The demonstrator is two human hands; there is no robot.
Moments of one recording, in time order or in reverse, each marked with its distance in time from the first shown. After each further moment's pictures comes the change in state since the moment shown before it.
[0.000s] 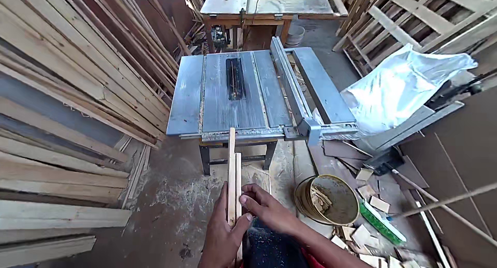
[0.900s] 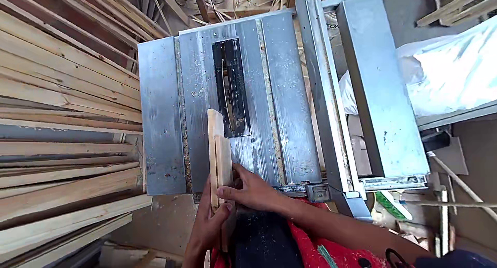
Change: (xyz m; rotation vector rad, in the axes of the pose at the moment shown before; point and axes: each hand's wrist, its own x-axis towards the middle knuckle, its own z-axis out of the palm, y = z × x) left_hand 0.292 0.065 -0.023 -0.185 -0.114 -0.206; right_hand 0.265 -0.113 -0.150 0.018 -0.150 0.355
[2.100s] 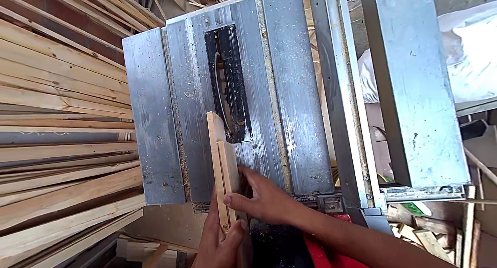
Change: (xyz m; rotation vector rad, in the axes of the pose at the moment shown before) left_hand -0.005 0.047 0.031 0.049 0.012 -0.085; right_hand 0.004 -0.004 -0.030 0.011 -0.038 -0.014
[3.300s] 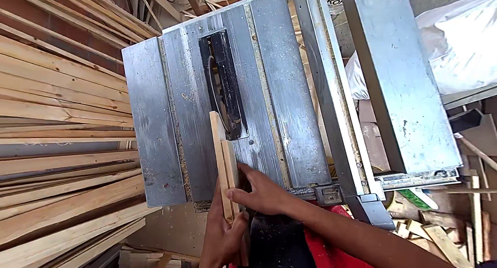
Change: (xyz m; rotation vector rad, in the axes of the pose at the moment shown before) left_hand 0.014 -0.045 0.004 0.197 0.054 0.094; right_hand 0.005 0.023 0.006 -0.064 0.042 -0.057
